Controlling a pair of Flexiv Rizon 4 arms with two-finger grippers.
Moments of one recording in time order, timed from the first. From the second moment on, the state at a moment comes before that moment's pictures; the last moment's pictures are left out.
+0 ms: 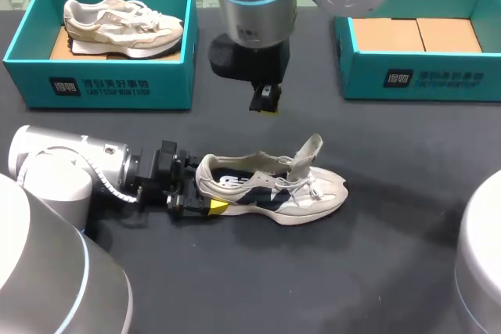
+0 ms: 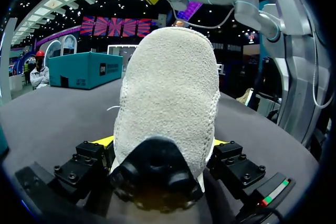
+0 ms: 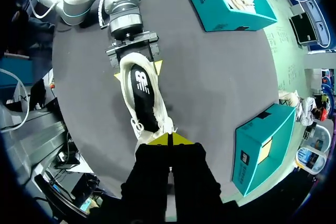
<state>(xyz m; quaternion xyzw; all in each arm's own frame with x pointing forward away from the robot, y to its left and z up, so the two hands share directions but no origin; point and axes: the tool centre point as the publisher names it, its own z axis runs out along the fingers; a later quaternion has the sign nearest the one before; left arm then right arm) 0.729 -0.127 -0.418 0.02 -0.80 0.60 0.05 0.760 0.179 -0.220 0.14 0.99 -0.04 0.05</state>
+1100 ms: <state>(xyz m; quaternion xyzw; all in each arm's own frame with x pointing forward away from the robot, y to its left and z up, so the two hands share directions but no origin) 0.729 -0.127 -0.418 0.02 -0.80 0.60 0.05 0.729 0.235 -0.320 0.08 0.99 -0.01 0.06</state>
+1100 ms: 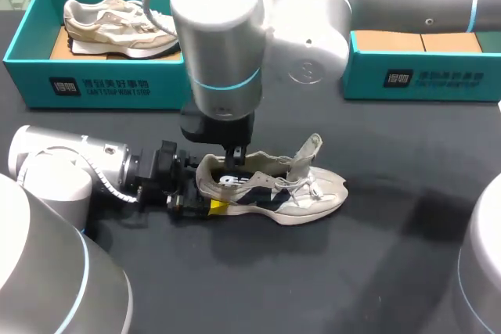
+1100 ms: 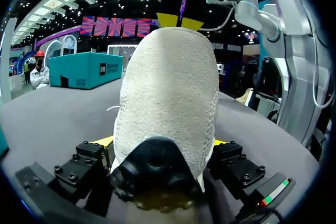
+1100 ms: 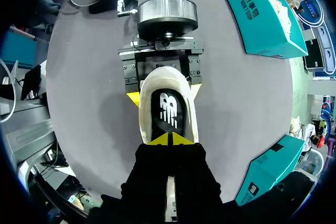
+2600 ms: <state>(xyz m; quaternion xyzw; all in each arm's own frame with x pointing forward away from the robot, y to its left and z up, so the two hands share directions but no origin) 0.729 -0.127 -0.418 0.02 -0.80 0.60 0.05 0.737 0.198 -0.385 0.10 0.99 -0.01 0.06</state>
